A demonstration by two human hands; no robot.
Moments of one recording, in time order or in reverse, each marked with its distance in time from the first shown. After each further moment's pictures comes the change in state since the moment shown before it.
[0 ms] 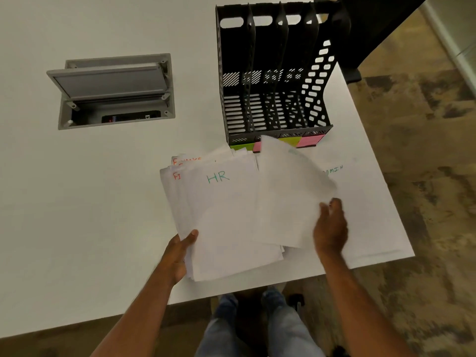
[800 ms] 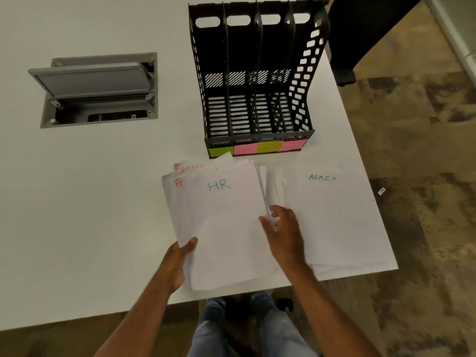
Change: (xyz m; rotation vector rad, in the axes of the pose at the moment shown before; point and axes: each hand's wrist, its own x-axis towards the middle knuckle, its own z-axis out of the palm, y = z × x) left_hand -0.012 -0.026 0.076 -0.011 0.070 -0.038; right_hand -0.007 -0.009 0.004 0.117 -0.403 -0.277
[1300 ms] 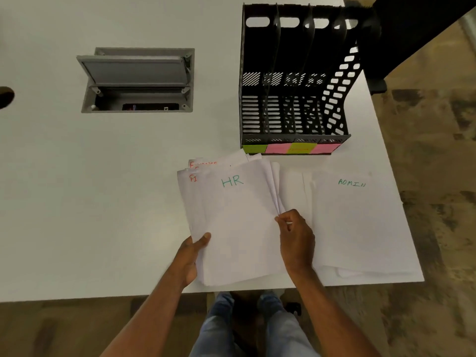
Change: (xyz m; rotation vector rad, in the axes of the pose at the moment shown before) left_hand -0.004 0.003 -0.047 -0.077 -0.014 -0.014; right_hand -0.024 -0.035 0.043 -0.055 0.150 -0.078
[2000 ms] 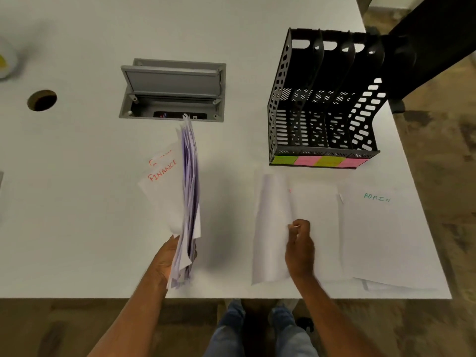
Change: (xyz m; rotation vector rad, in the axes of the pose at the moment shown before) left_hand 0.006 0.054 -0.132 -0.217 -0.069 -0.056; right_hand -0.029 -0.034 0.063 0.139 -0.011 0.104
